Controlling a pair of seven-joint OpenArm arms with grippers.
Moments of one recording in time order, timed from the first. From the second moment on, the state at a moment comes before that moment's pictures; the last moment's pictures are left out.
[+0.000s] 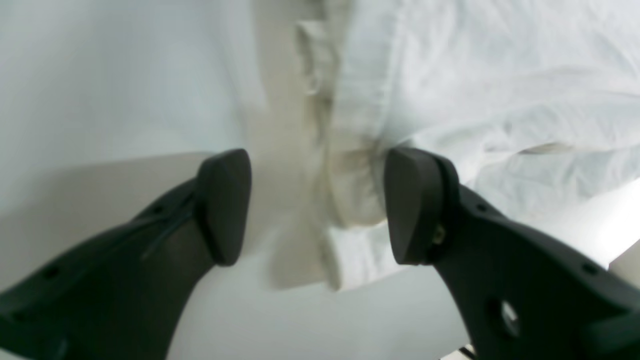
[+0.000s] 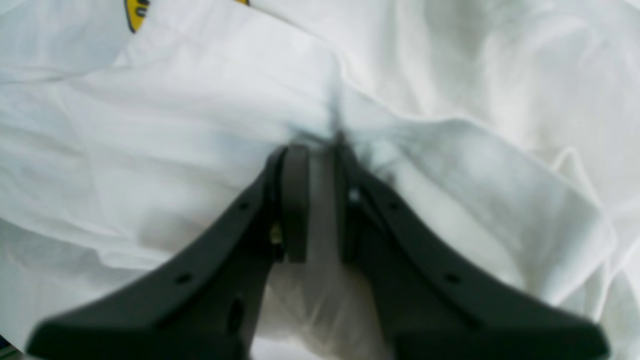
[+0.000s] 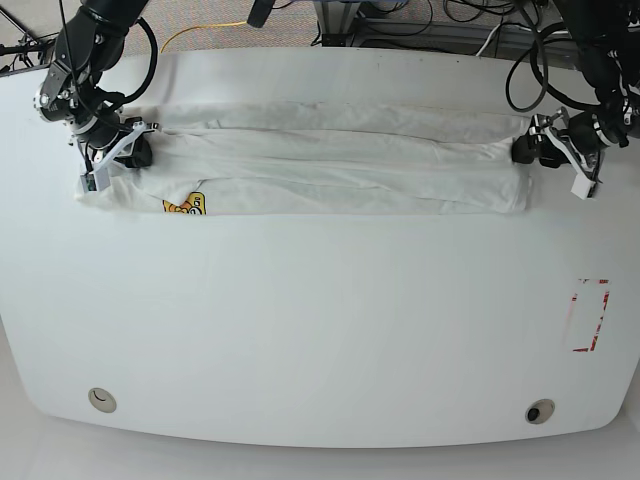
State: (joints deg) left arm 8.3 -22.4 -31.4 80.0 -47.9 -42.8 66.9; right arm -10.2 12.6 36.7 86.2 27.6 41.6 -56.4
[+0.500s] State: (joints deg) left arm 7.9 -17.3 -29.9 80.2 -49.3 -42.9 64.6; right arm -10.2 12.6 36.7 86.2 27.5 41.6 -56.4
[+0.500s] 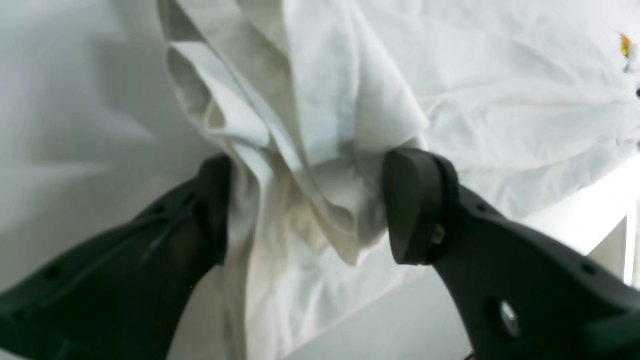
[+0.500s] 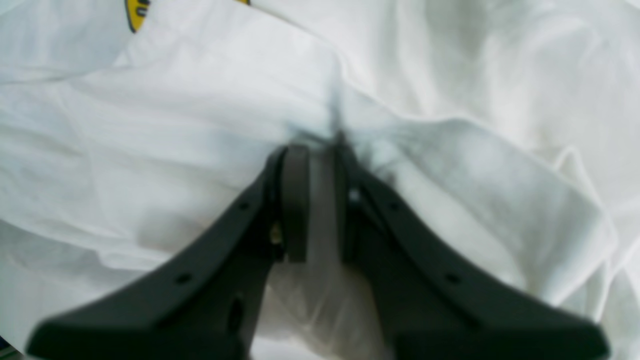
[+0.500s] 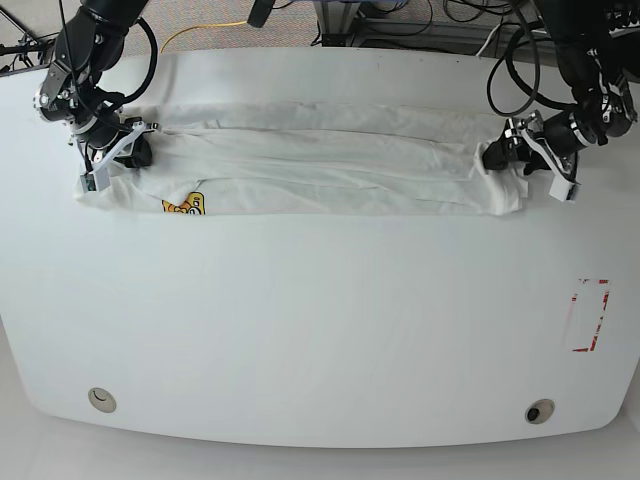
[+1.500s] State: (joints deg) left arm 9.8 -16.2 -15.7 101.0 -47.2 -42.6 65.8; right arm -10.2 11.6 37.0 86.3 27.3 41.5 -55.9
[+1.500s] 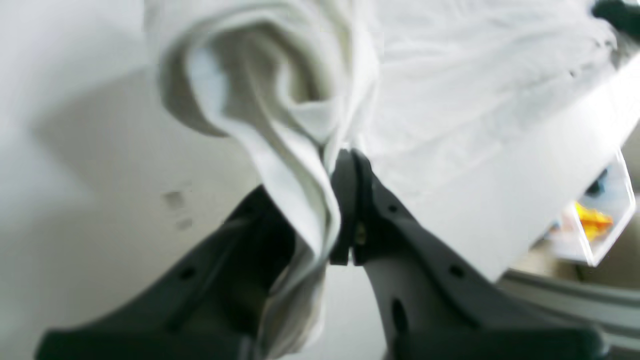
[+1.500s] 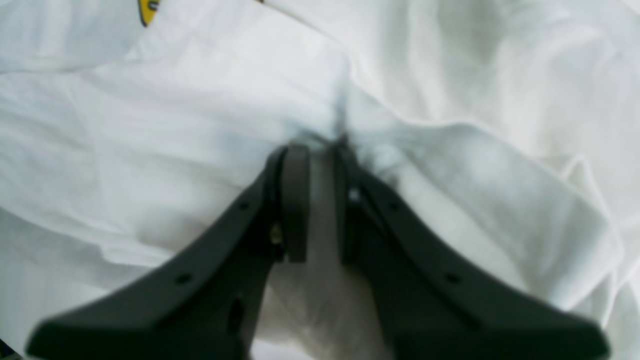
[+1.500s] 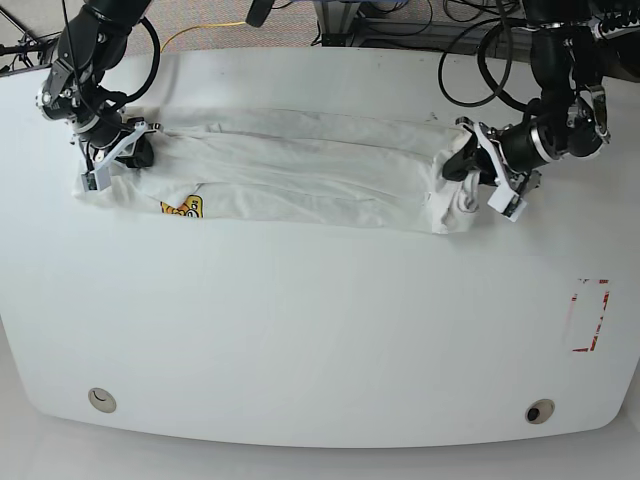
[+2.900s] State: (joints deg) left arm -5.7 -1.2 8.8 87.7 -39.9 -42.6 71.4; right arm -9.7 11.4 36.7 87.4 26.3 41.5 -57.1
